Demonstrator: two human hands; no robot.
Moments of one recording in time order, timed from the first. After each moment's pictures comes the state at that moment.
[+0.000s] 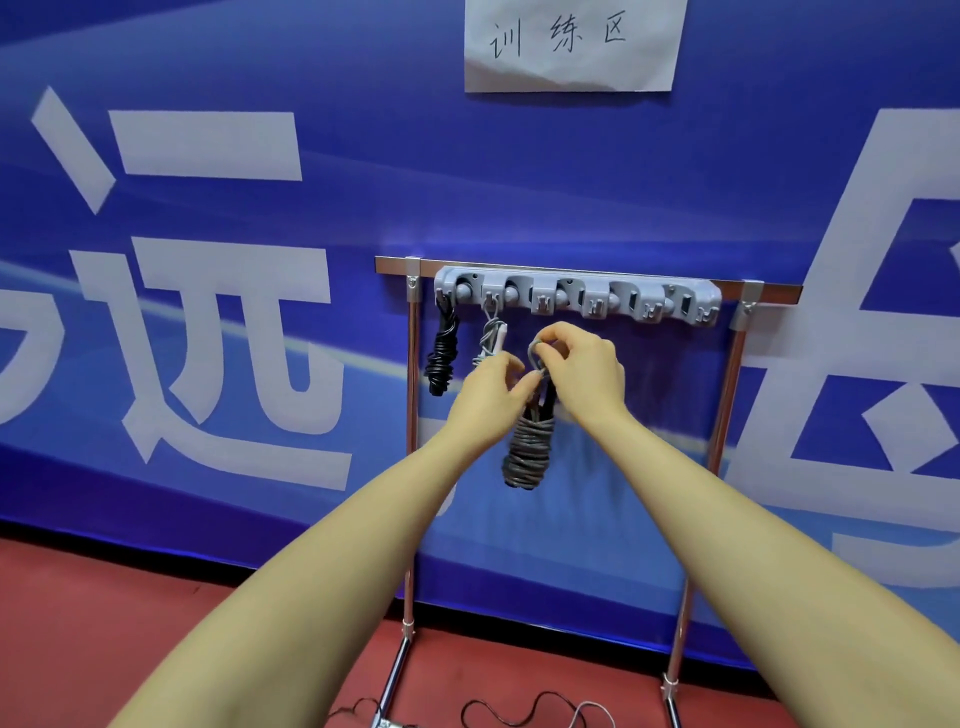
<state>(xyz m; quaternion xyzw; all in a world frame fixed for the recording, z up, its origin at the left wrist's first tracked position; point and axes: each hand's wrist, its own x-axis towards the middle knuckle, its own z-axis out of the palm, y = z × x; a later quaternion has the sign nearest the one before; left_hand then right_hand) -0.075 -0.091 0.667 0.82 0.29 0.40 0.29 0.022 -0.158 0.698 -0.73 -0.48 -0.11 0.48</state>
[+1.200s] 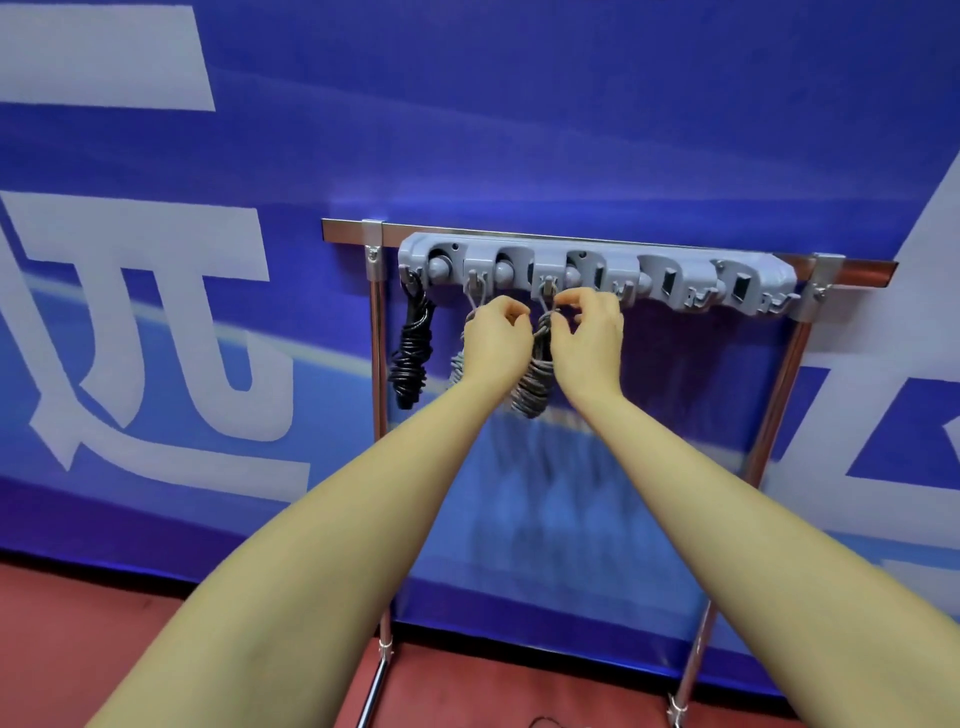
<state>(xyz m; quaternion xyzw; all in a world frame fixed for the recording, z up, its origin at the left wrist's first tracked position) 0.029 0.018 0.683 0.72 0.35 0.48 0.36 0.111 -0.028 0.673 -0.67 -0.43 -0.12 0.59</state>
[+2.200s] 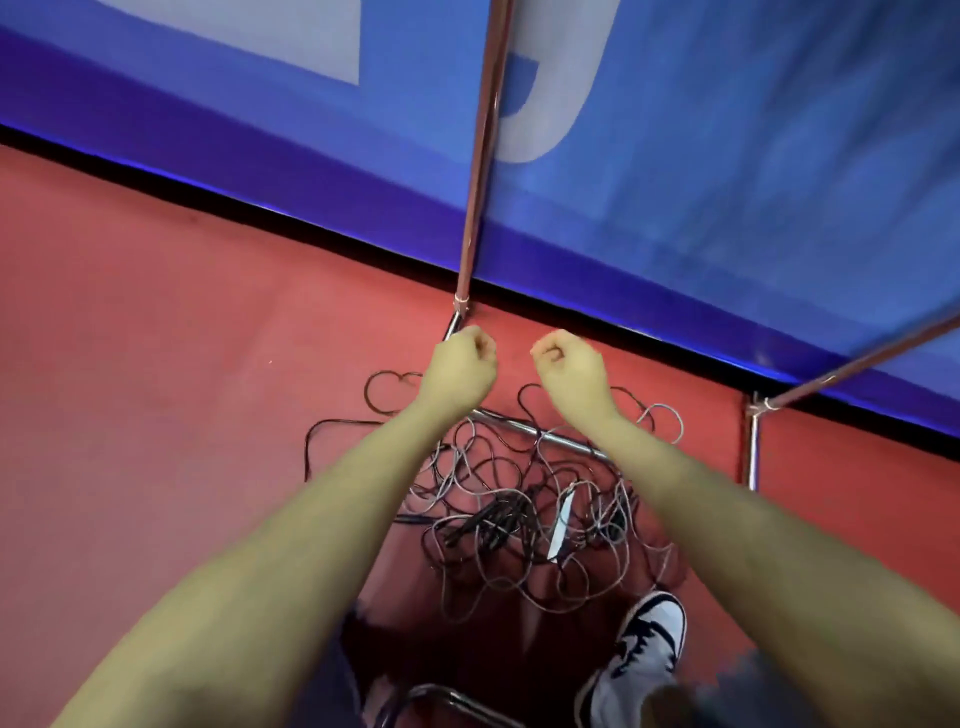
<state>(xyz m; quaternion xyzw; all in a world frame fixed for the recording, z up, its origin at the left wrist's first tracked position) -0.136 0.038 0.220 0.69 0.55 0.12 0.44 -0.007 -0.022 0.207 -0.81 -0.42 0.27 0.32</state>
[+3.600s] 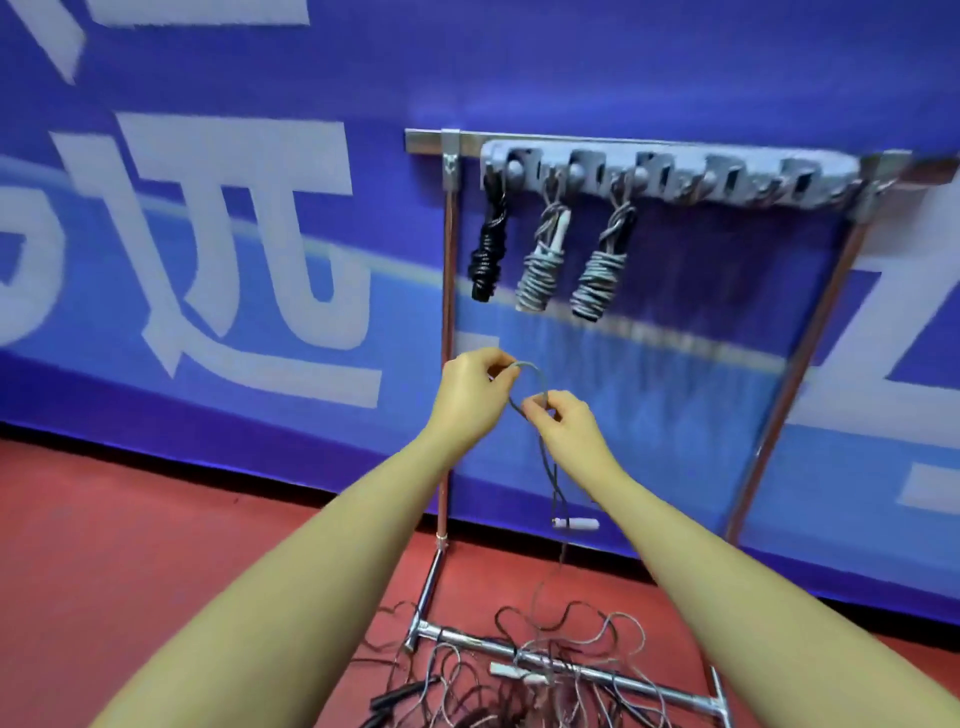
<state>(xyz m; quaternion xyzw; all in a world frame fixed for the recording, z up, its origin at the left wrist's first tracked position) -0.133 -0.047 0.563 0.79 0.34 0.41 0.30 -0.012 -0.104 0.510 -0.69 -0.49 0.15 0.51</state>
